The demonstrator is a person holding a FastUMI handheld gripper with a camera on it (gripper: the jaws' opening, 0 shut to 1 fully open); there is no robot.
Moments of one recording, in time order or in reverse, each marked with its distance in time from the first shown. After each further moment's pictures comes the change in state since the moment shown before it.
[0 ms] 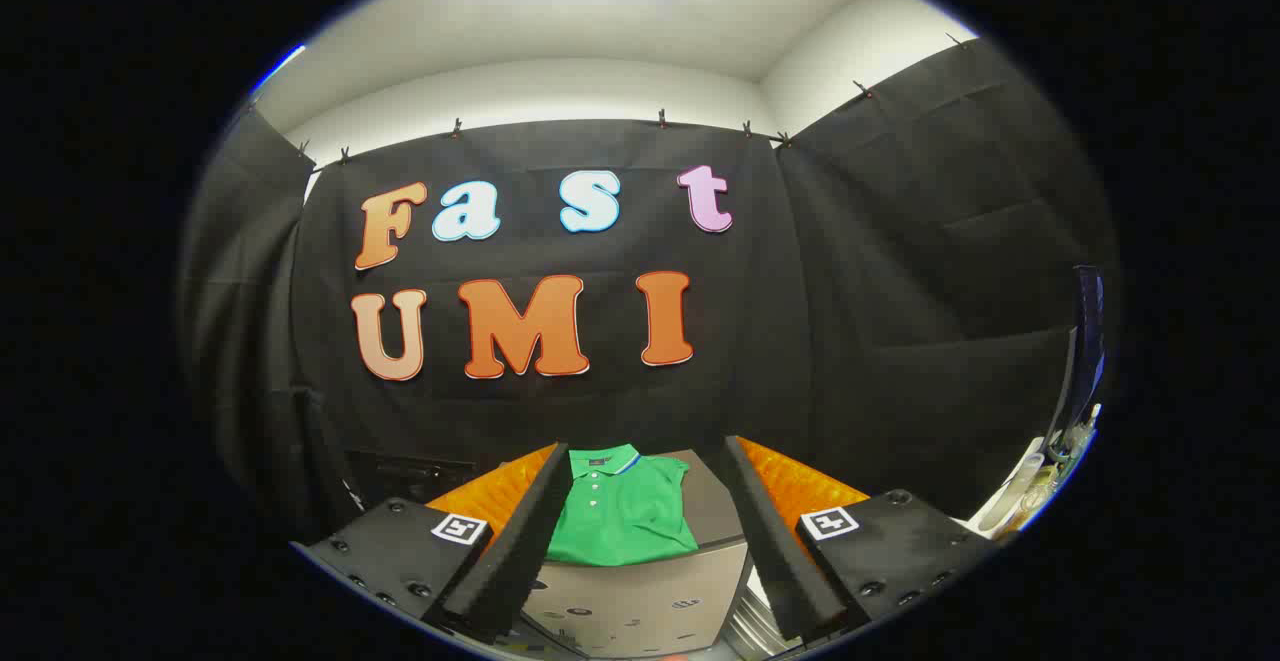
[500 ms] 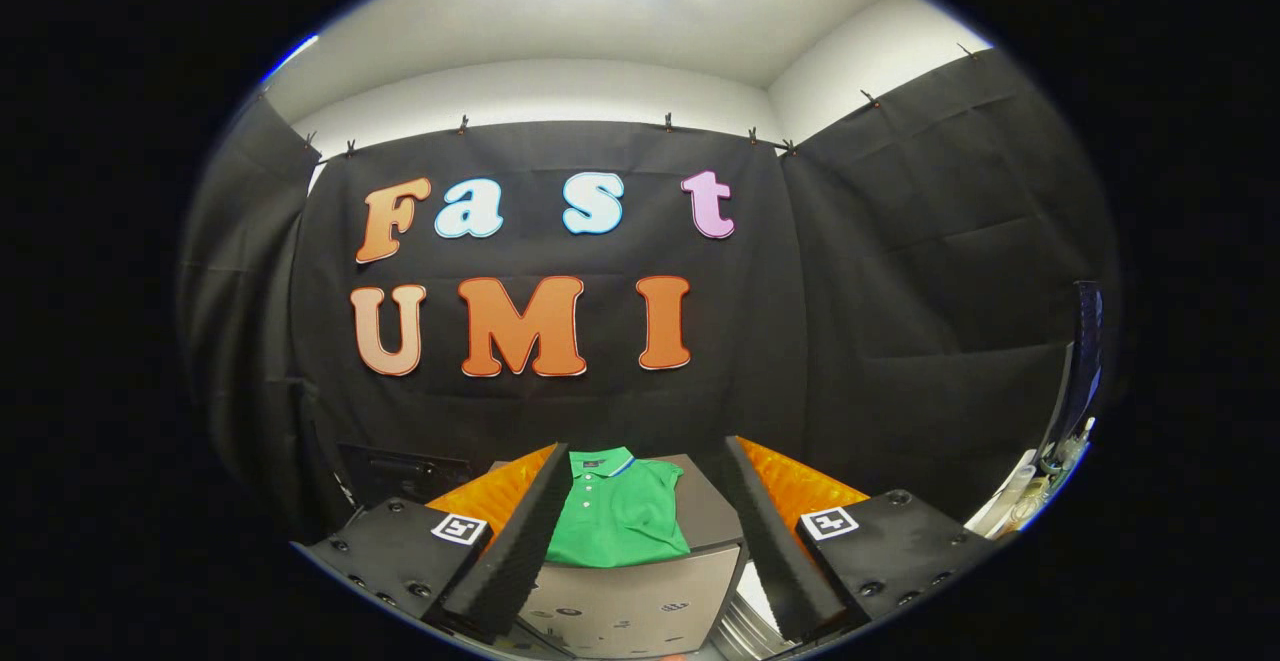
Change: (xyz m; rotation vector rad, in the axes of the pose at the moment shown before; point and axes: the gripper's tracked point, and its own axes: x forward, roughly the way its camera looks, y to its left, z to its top) arm -0.001 0.003 0.002 -0.026 -0.004 0.002
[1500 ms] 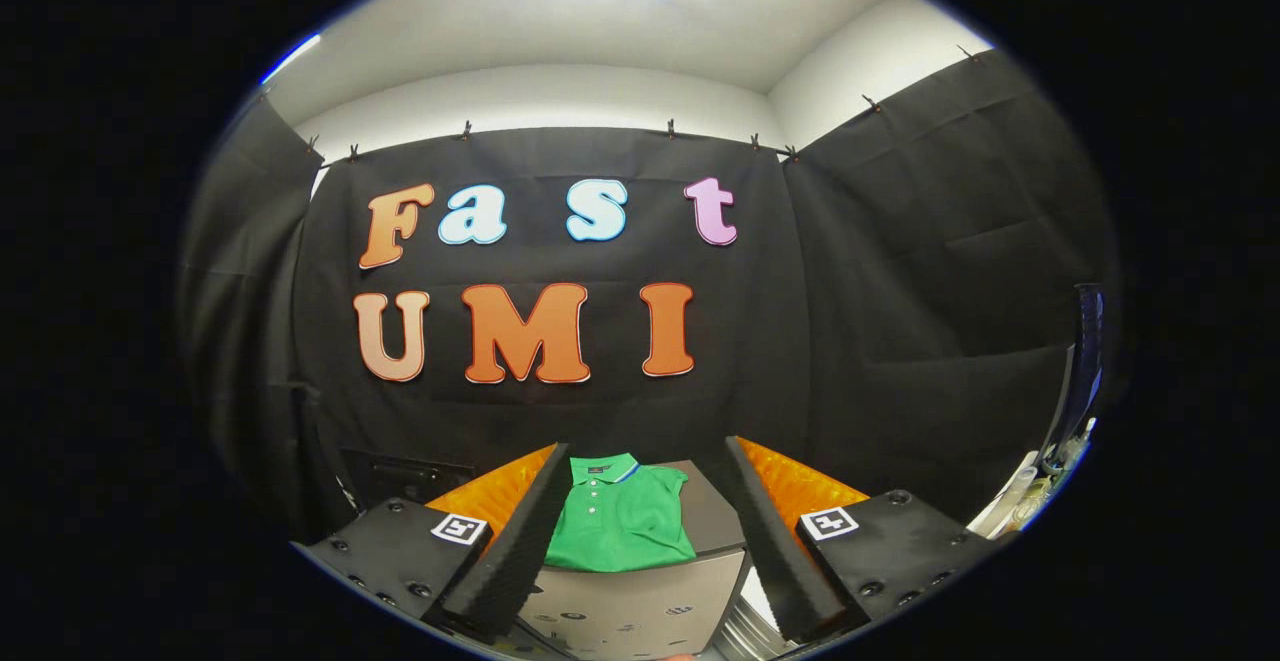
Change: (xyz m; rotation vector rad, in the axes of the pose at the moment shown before) arm -0.003 0.005 0.009 0.006 -0.015 0.004
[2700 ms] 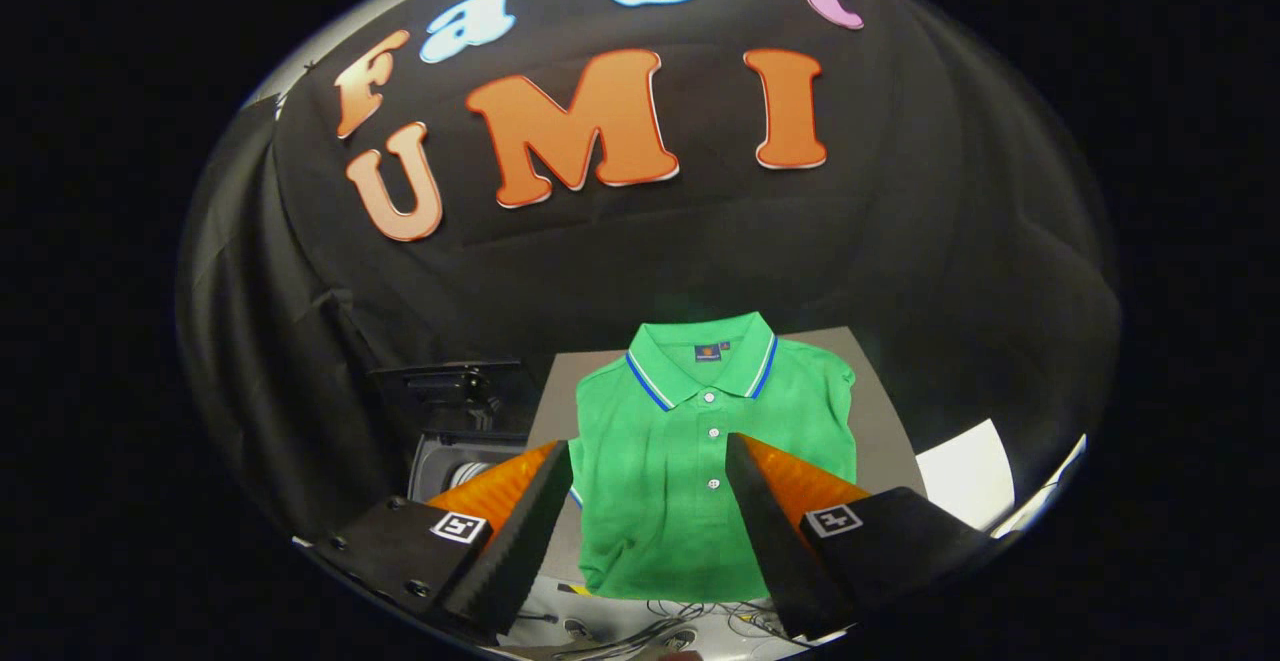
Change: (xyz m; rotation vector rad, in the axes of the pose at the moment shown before) arm 0.243 0.115 -0.143 0.055 0.806 0.209
